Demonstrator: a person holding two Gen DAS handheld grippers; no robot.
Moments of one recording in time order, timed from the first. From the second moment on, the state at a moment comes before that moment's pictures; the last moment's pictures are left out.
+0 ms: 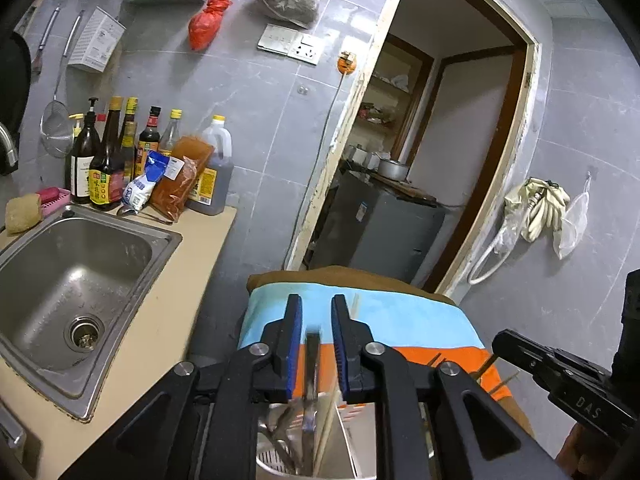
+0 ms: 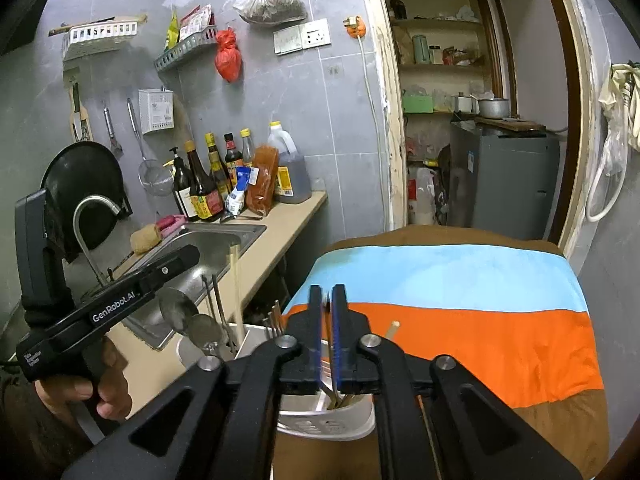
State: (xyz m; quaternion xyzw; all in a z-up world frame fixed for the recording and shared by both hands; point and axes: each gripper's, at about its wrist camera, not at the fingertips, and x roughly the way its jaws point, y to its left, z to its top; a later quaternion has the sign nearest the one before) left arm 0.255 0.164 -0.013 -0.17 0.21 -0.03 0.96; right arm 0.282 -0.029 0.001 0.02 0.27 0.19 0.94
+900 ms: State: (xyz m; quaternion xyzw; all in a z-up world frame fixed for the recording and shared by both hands) left arm 0.176 0.106 0.022 -0.15 0.20 -0.02 0.97; right arm 0.200 -0.130 0.035 0.05 0.20 0.15 0.97
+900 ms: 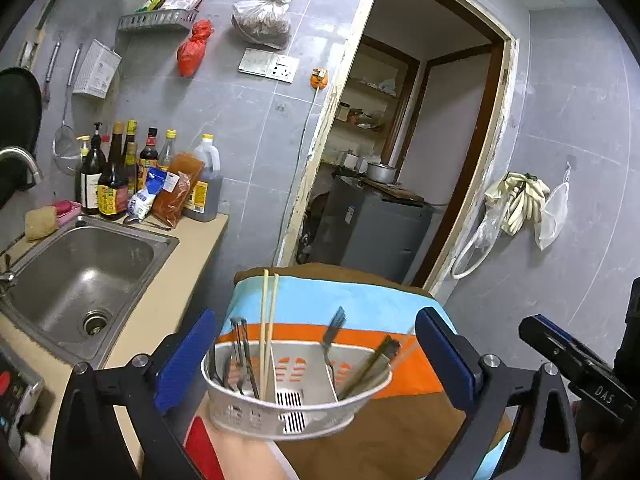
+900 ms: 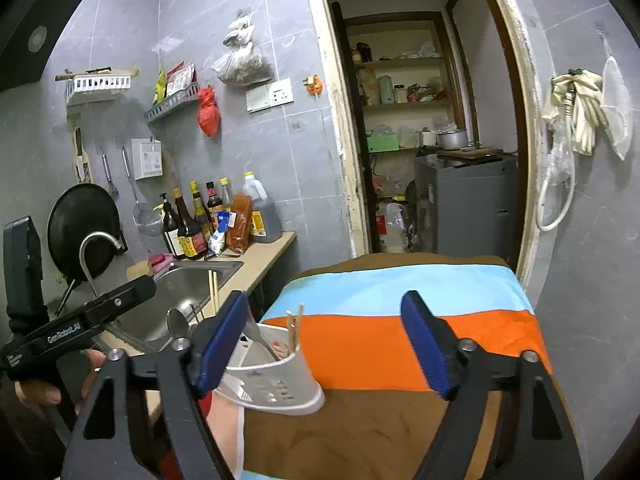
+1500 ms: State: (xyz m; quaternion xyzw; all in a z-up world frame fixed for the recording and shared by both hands) left arm 0.108 0.017 0.011 -0.11 0.22 -0.02 0.97; right arm 0.121 -0.217 0.032 0.03 0.21 0.09 0.97
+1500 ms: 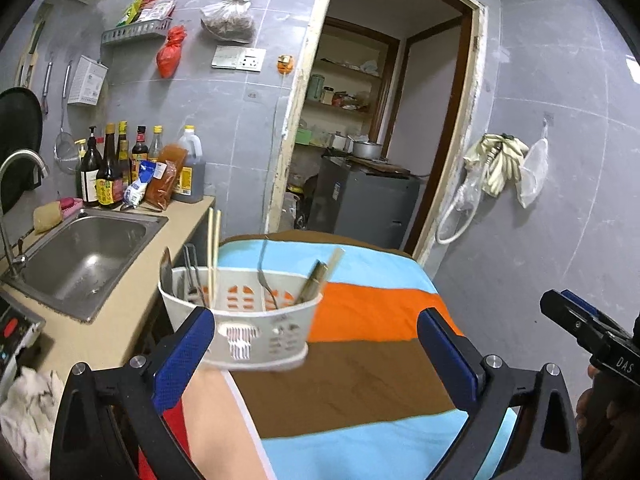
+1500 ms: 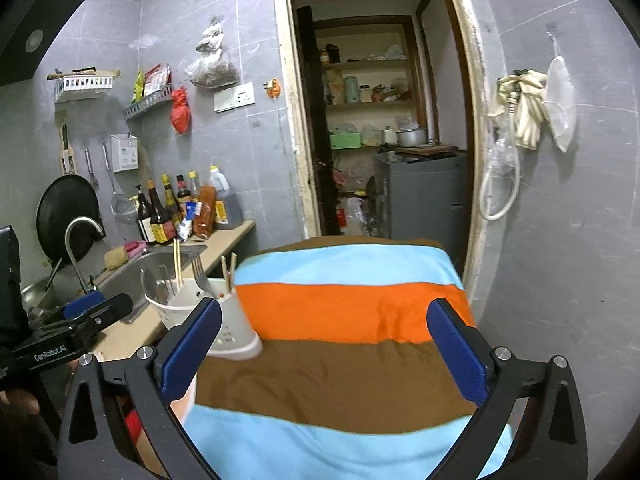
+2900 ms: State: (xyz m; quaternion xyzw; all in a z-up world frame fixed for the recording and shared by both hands) left arm -0.001 -0.026 0.017 -0.08 0.20 0.04 0.97; right arm 0.022 -0.266 0.017 0.00 0.25 0.02 0.97
